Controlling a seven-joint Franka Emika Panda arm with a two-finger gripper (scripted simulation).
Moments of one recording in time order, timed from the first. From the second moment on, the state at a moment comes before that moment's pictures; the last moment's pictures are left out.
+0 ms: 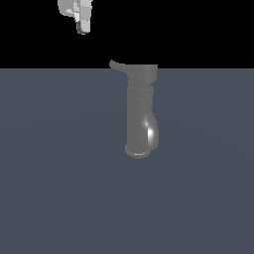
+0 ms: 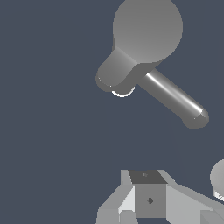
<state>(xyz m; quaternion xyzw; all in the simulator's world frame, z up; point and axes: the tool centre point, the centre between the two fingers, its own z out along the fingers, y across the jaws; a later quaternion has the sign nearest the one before) -0.084 0.087 0.364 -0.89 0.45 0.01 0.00</state>
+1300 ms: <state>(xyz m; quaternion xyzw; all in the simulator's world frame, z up) 0.029 0.036 0.301 -0.72 0.69 0.00 0.00</state>
